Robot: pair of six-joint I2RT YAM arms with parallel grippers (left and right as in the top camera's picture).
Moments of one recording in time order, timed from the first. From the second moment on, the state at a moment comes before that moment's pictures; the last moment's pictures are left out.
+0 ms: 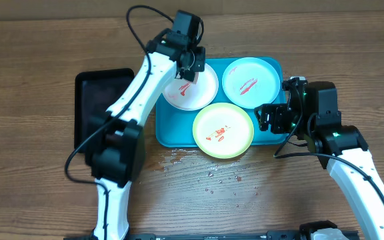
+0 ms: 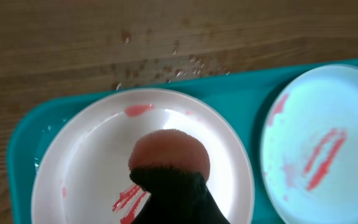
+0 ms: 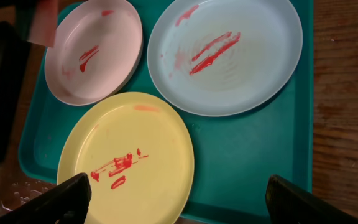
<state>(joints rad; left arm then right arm) -0.39 2.20 1.92 -0.75 0.02 -0.31 0.14 1.24 0.89 -0.53 -0.26 0.18</state>
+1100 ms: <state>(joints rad) -0.38 2.40 1.96 -0.77 0.02 -0.44 0.32 1.62 1.02 -0.28 -0.29 0.20</state>
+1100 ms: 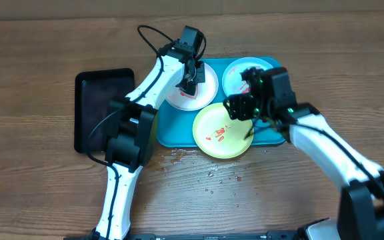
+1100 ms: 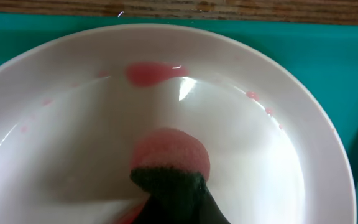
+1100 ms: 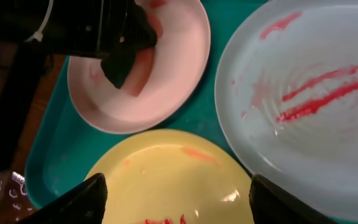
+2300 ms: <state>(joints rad) -0.36 2.40 1.96 -0.78 0.07 -0.50 0.38 2.03 1.28 -0.21 -0.24 0.32</state>
